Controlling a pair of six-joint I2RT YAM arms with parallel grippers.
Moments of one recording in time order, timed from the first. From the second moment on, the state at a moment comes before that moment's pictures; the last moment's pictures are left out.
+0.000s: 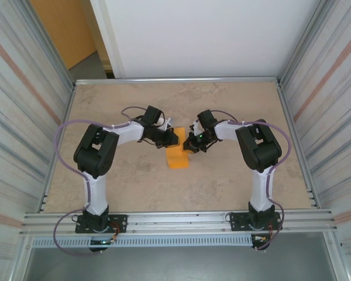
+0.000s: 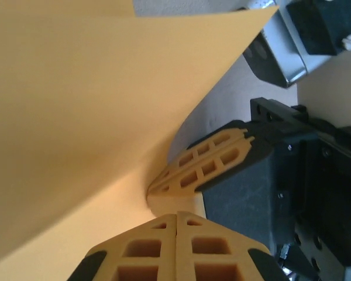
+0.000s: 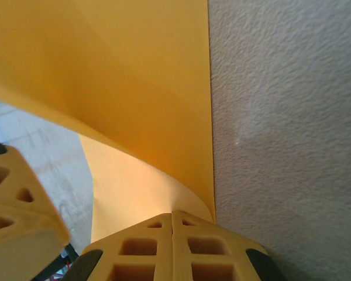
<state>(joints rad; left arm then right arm) -0.48 2.00 1.23 -0.27 0.72 -0.55 0.45 2.05 1.17 -0.36 -0.68 0.59</state>
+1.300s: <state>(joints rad) -0.41 2.11 1.33 -0.22 0.75 -0.55 0.45 2.04 1.15 -0.34 -0.69 0.59</state>
